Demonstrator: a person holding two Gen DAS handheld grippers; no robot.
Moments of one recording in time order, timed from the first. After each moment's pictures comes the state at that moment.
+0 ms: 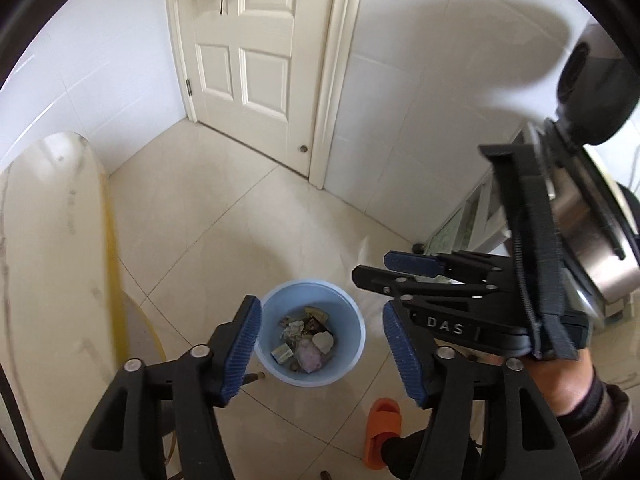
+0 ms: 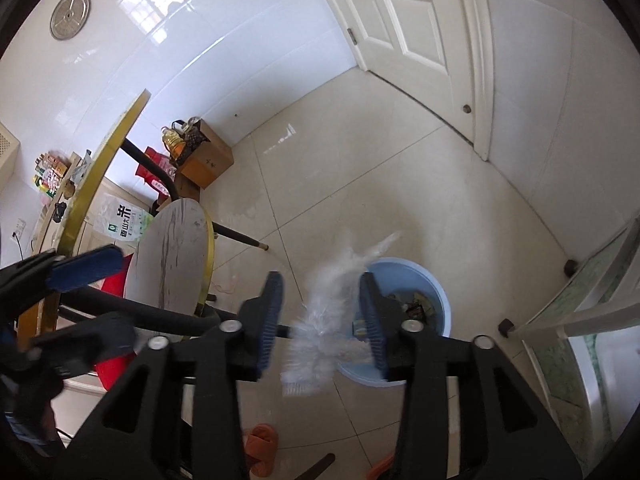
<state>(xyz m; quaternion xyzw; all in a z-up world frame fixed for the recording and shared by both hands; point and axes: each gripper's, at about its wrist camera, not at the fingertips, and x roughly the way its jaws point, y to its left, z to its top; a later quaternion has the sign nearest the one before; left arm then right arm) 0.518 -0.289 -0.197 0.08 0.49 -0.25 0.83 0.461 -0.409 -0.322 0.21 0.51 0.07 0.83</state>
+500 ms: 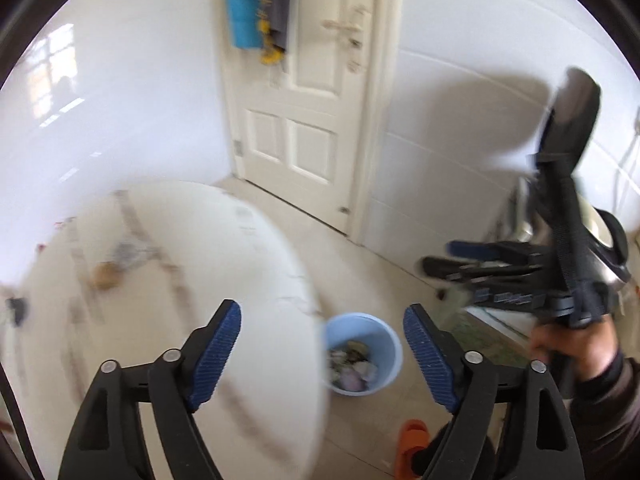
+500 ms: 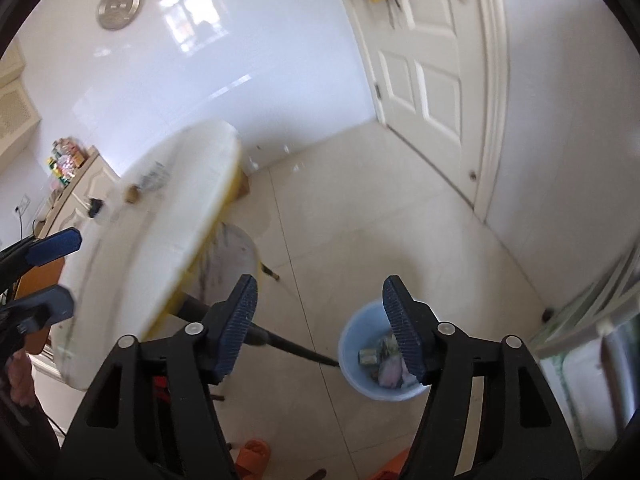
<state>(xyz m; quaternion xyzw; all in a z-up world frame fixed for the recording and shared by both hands) 0.421 -0.139 -0.089 0.07 0.38 -0.20 0.90 0.426 -0.340 -0.195 0.14 0.44 0.07 0.88</state>
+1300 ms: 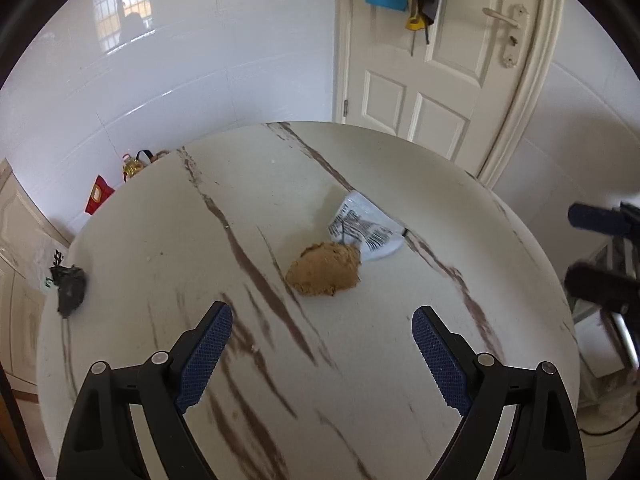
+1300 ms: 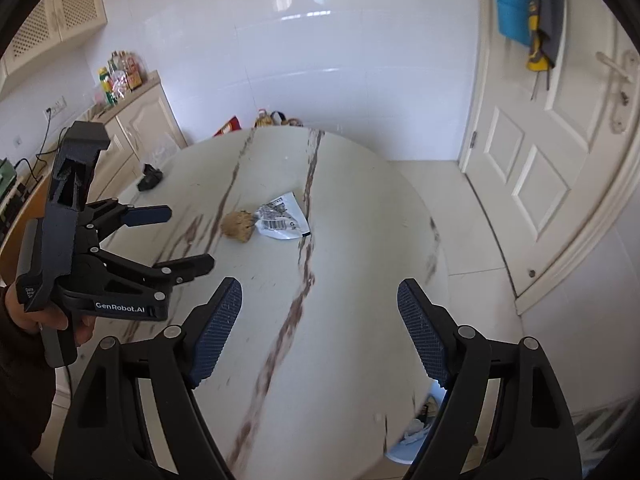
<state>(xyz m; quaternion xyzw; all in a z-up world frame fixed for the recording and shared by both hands) 0.580 0.029 -0.142 0.03 0.46 -0.08 0.88 0.561 -0.127 -0.155 -0.01 0.45 0.18 0.87</state>
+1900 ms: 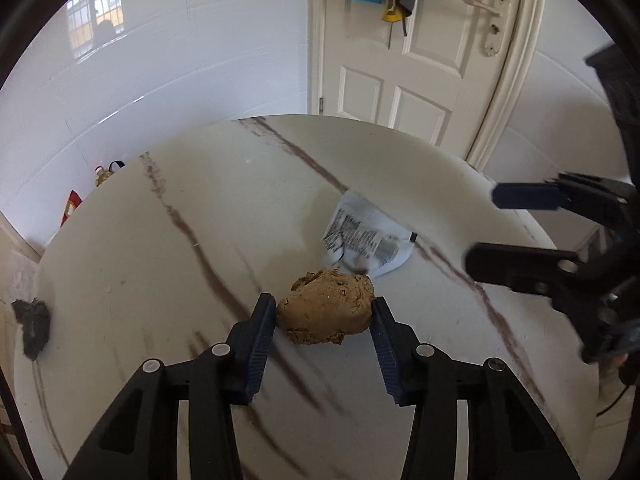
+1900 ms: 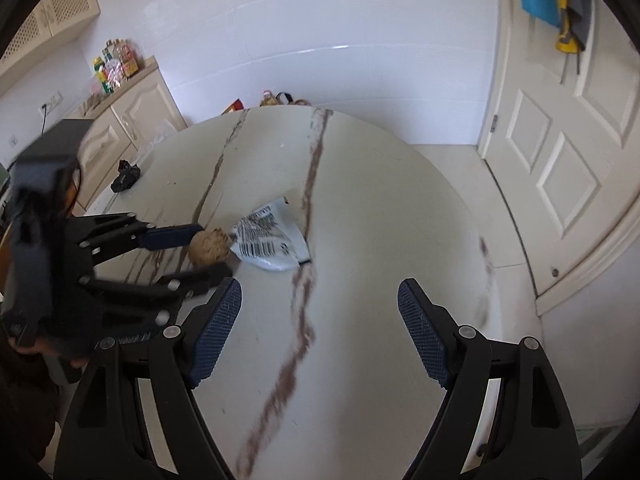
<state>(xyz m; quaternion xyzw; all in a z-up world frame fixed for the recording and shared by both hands) 0.631 0.037 -0.189 0.05 0.45 -0.13 0.88 0.626 -0.101 -0.202 -0.01 0.48 0.20 0.85</state>
